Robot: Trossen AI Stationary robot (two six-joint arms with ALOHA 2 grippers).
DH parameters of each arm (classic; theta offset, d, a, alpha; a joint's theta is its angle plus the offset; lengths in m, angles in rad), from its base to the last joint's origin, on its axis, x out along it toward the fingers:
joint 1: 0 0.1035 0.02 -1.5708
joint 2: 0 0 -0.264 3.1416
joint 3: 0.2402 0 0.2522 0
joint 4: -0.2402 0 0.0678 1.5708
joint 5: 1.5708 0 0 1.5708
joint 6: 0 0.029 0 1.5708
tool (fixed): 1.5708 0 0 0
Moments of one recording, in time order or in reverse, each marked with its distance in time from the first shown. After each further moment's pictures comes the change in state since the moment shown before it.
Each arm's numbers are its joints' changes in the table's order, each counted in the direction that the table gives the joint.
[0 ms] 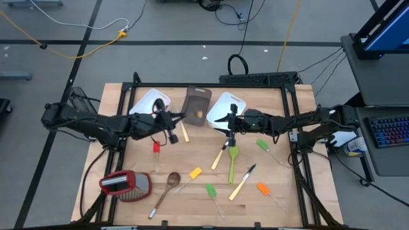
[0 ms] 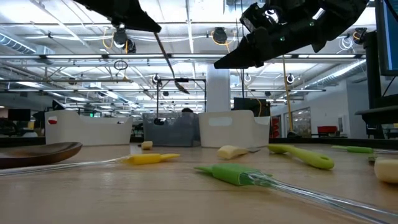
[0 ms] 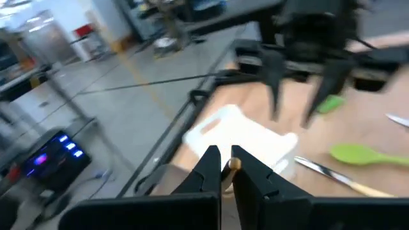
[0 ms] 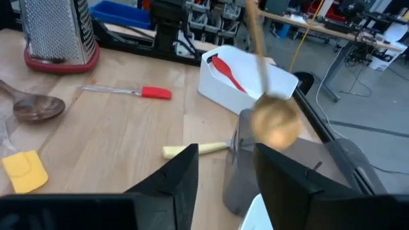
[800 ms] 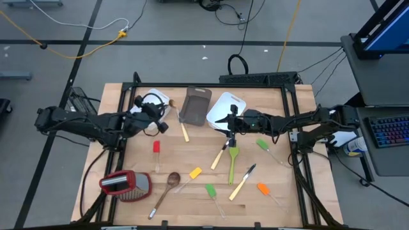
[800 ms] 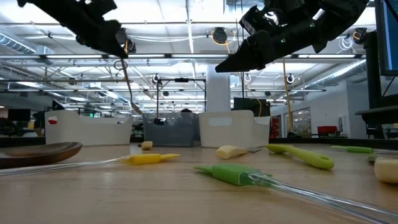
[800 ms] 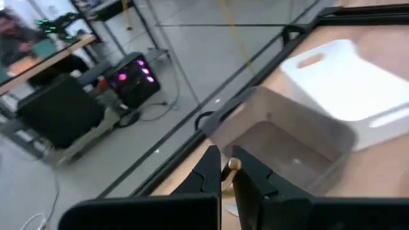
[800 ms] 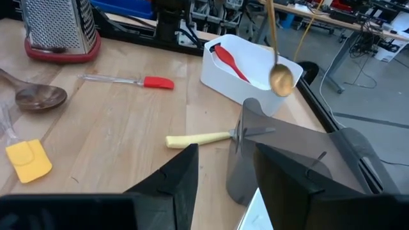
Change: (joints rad) left arm 0.079 -0.191 -0.104 -0.336 -0.263 -0.269; right arm 0.000 0.000 0.000 -0.030 0.000 0.007
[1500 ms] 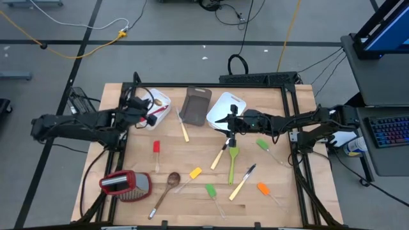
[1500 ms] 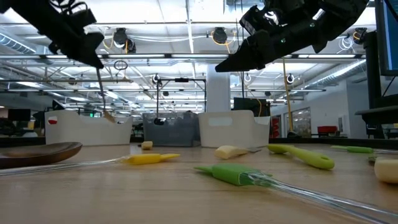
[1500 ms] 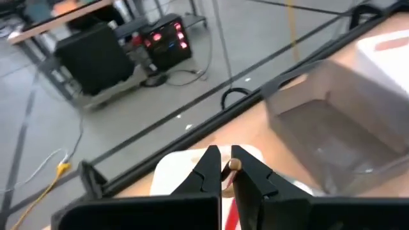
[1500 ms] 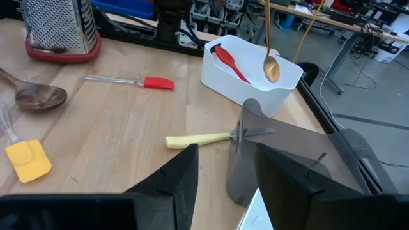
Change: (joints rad) left arm 0.123 -0.200 -0.062 -0.267 -0.027 -0.225; right arm -0.002 0.000 0.000 0.003 -0.002 -0.005
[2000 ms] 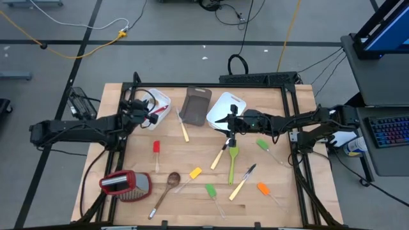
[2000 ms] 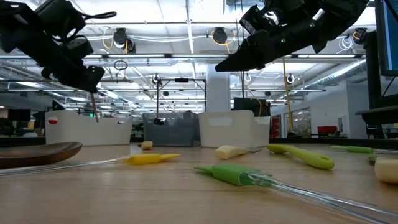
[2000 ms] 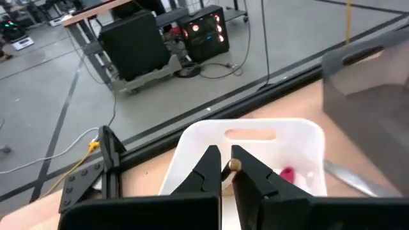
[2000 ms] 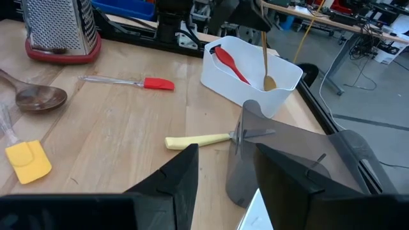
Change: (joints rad) left arm 0.135 0.002 -0.267 0.296 -0.036 0.024; right arm 0.000 0.000 0.000 0.002 -0.001 0.000
